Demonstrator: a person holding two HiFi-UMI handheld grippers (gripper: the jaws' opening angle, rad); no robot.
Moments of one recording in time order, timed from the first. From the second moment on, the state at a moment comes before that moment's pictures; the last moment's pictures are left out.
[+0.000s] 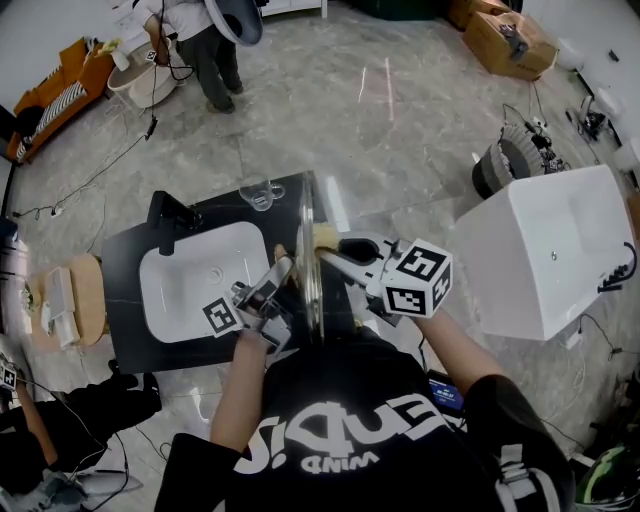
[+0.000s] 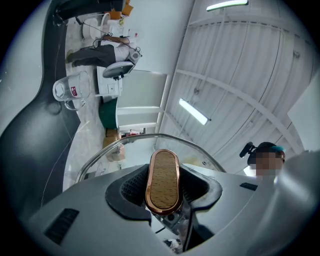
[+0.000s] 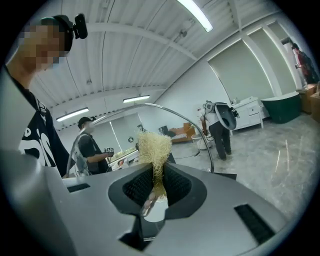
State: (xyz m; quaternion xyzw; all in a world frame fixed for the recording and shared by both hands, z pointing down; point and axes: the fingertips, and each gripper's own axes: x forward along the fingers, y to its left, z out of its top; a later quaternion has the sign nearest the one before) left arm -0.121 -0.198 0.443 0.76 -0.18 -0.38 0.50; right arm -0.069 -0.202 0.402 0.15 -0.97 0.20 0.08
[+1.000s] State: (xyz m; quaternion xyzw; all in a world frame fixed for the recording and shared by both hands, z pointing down) left arm -0.116 -0.190 0.439 0.75 -0.17 -0.39 0.50; right arm -0.059 -0.221 0.529 0.21 -0.93 0.24 0.20
